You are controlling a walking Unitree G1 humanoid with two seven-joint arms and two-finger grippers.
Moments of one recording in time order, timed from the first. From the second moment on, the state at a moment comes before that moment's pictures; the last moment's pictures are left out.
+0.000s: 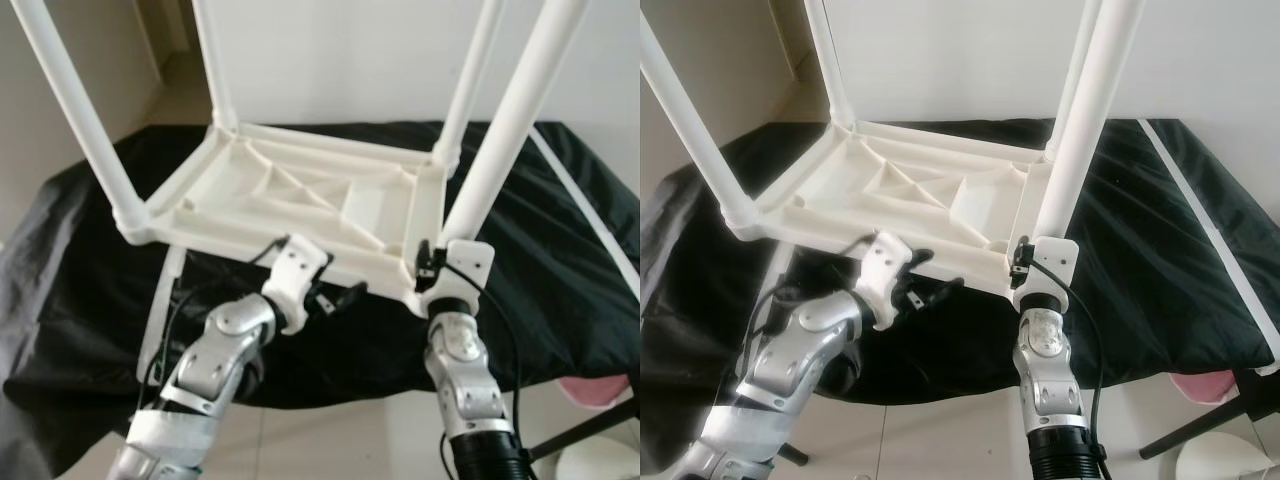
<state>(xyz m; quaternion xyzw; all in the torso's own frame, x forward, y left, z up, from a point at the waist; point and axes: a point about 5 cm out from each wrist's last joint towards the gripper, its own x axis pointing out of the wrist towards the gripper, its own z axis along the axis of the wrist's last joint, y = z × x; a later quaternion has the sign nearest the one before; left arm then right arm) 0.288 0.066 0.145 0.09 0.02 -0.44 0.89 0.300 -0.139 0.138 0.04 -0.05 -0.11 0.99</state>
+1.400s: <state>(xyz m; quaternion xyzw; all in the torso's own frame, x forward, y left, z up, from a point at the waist) 0.280 0.064 0.146 0.10 0.00 -0.44 0.89 0.288 -0.167 0.137 0.02 -0.05 0.10 0.99</state>
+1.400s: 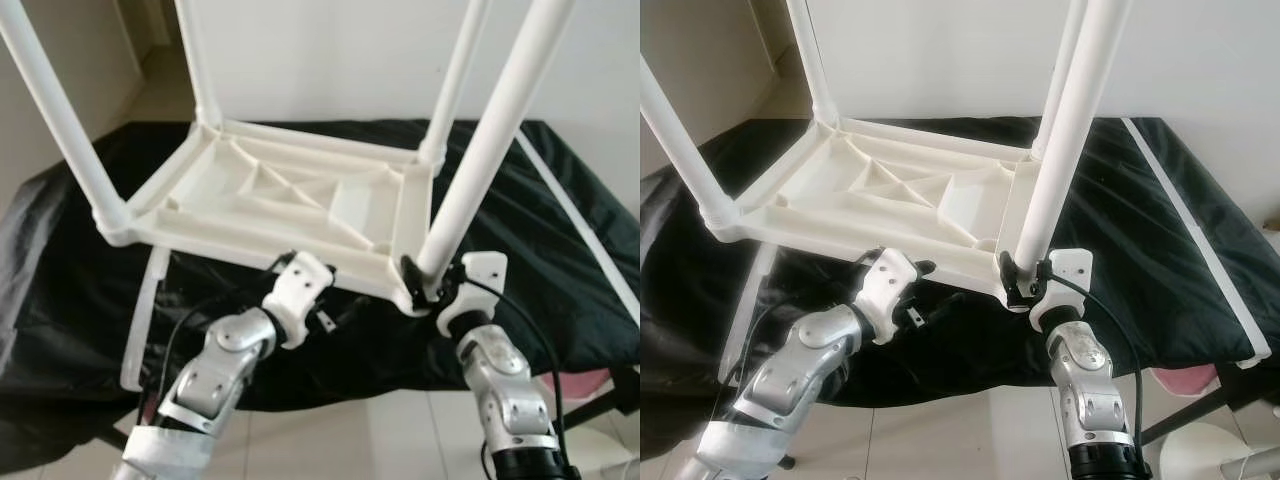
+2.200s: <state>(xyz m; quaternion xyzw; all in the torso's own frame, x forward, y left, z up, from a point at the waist) 0.263 0.063 0.151 0.10 0.01 -0.46 0.88 0.307 -0.175 0.145 -0.05 -0.04 0.25 0.97</state>
